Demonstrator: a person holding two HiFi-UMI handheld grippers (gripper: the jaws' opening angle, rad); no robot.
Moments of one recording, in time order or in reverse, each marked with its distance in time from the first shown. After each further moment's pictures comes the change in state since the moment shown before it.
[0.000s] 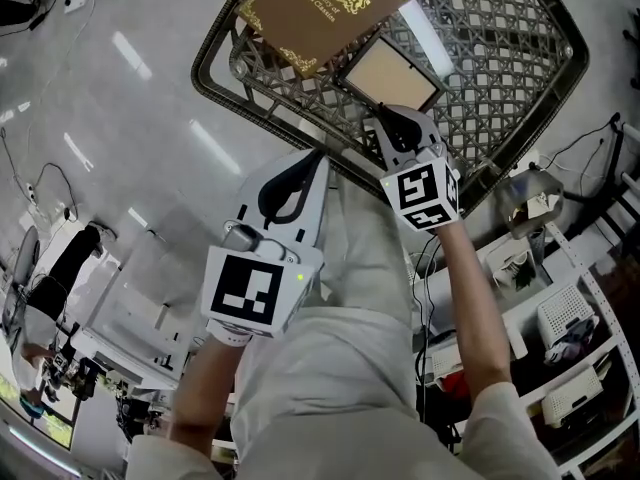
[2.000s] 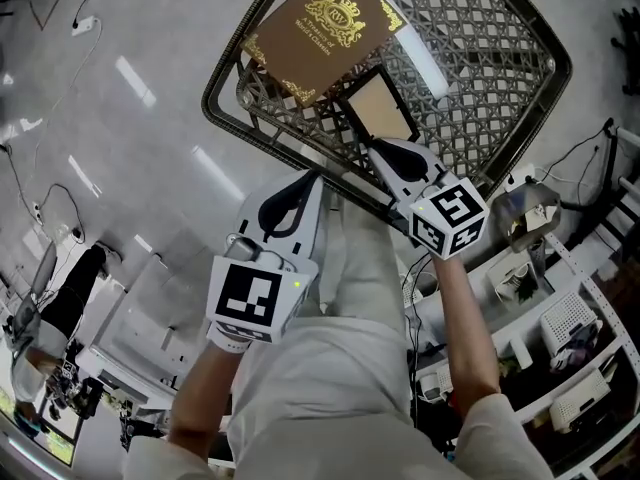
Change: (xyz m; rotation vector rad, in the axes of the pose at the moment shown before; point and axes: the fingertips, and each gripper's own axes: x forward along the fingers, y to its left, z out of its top) left arm -0.007 0.004 0.009 0.073 0.003 -0.021; right arm -0.046 0.003 0.047 0.563 -0.252 0.215
